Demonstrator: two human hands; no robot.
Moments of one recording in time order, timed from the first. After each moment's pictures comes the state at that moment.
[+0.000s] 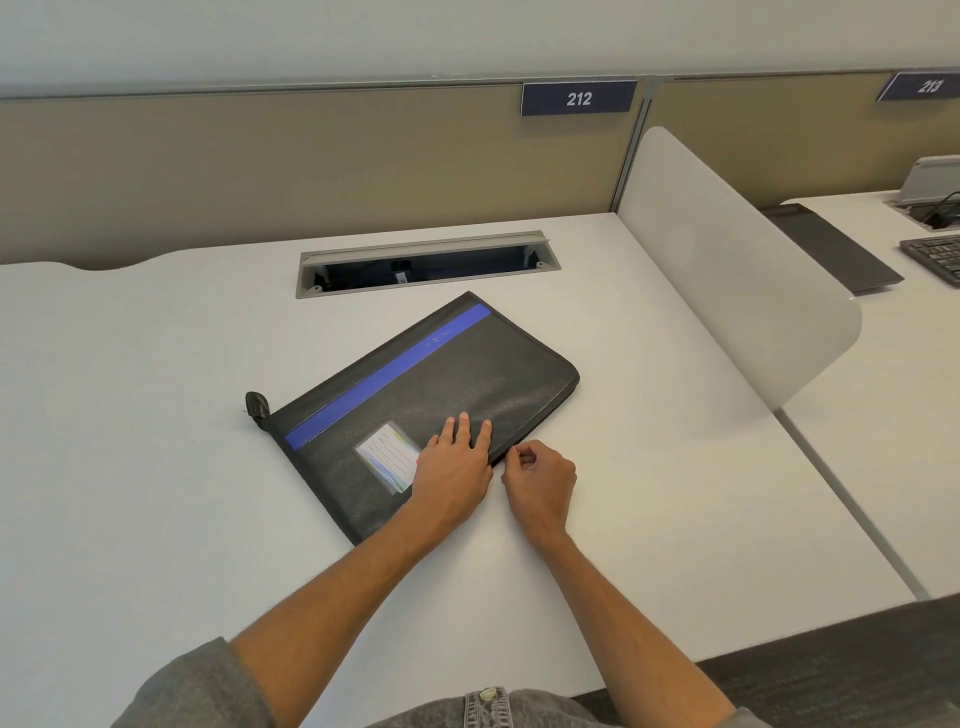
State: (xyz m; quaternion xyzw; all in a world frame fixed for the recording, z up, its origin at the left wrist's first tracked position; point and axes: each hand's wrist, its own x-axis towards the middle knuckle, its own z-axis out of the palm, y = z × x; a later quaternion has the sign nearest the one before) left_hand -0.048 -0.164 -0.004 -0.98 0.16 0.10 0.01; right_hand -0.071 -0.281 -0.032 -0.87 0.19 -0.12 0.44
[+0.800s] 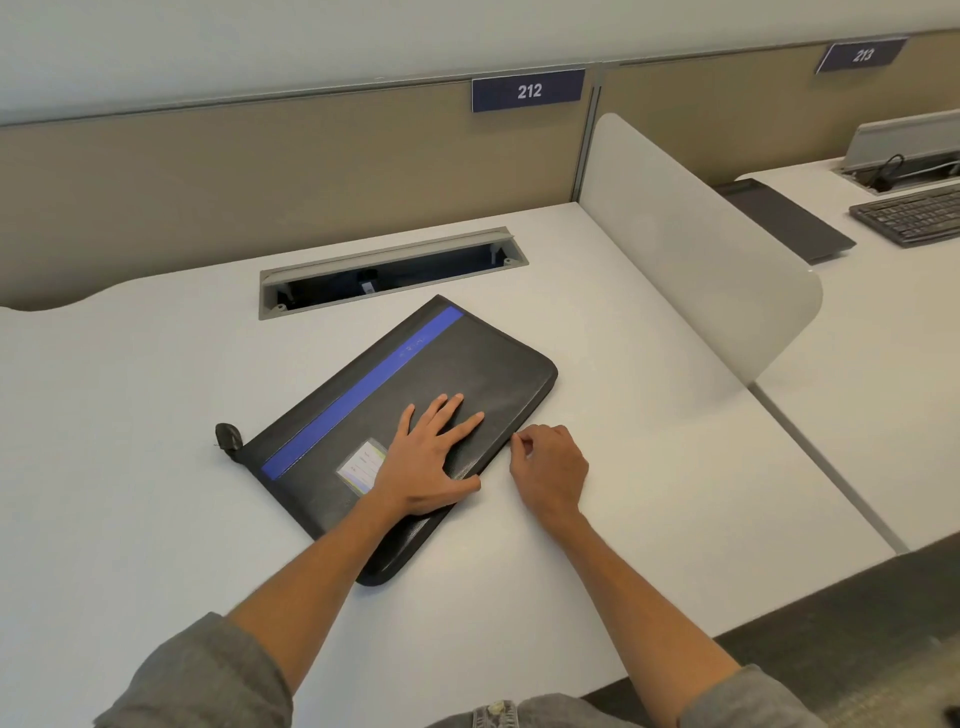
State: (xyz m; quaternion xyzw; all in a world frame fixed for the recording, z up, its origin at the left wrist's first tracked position) left_hand -0.009 -0.129 -0.023 -0.95 0.28 0.04 -0.15; right_hand -0.052 -0.309 -0.038 -0.93 0.18 -0.15 0.29
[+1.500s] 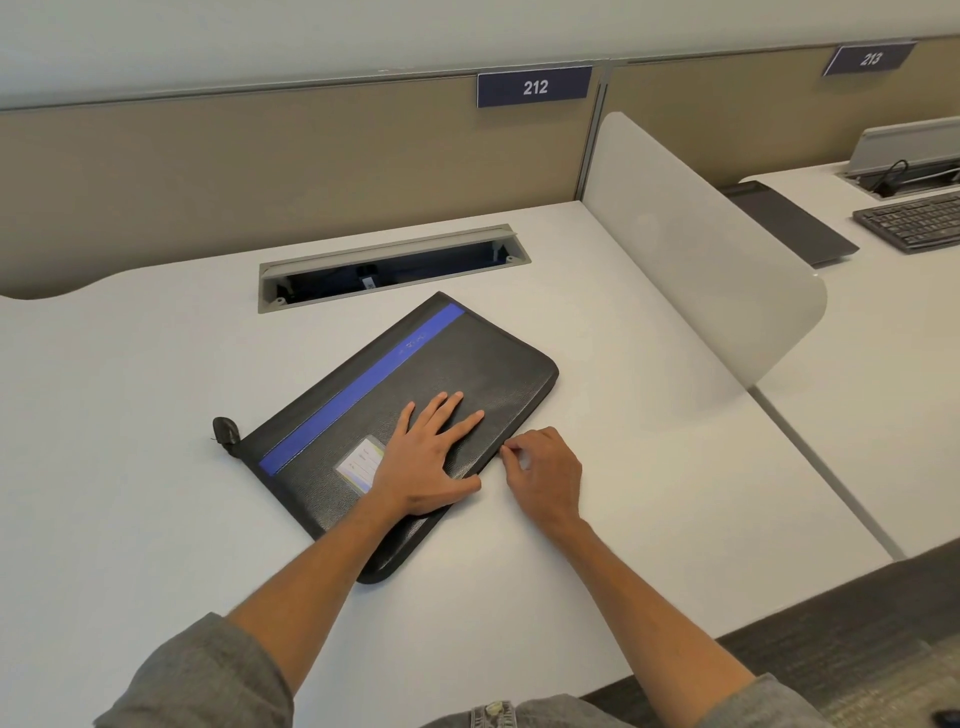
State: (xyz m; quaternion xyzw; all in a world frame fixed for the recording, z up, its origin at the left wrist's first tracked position) left_hand -0.010 -0.129 -0.025 -0.95 0.28 0.02 -0.14; right_hand -0.061 -0.310 -0.036 -0.93 0.07 -0.22 0.29
